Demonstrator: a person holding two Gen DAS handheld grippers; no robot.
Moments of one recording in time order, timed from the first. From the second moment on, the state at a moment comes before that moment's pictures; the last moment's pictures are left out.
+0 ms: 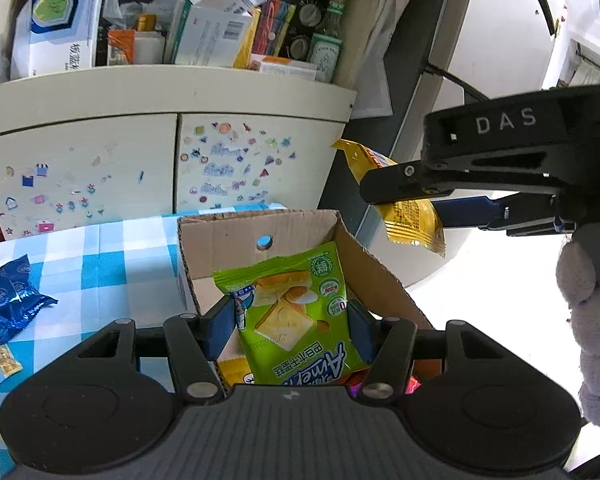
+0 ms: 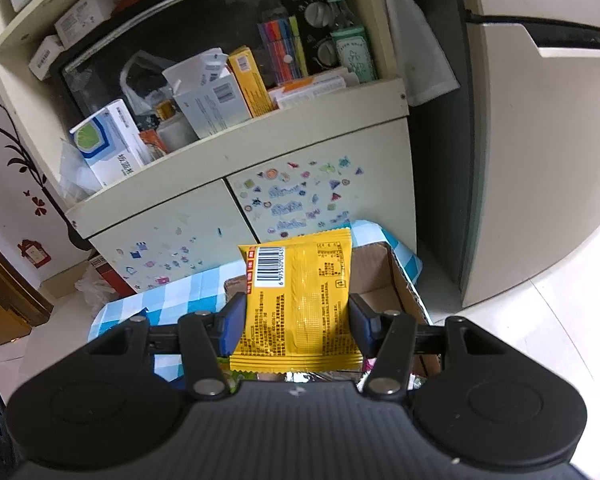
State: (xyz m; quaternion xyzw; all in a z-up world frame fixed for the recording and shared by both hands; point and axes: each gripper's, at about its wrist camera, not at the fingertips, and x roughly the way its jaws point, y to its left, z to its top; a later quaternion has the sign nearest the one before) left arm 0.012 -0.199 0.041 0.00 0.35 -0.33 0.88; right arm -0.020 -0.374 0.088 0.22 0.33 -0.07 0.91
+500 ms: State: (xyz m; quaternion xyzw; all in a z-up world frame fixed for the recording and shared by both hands) left arm 0.009 -0.201 0.047 0.03 0.35 -0.30 0.89; right arm -0.014 -0.379 0.083 0.24 0.34 -0.09 0.91
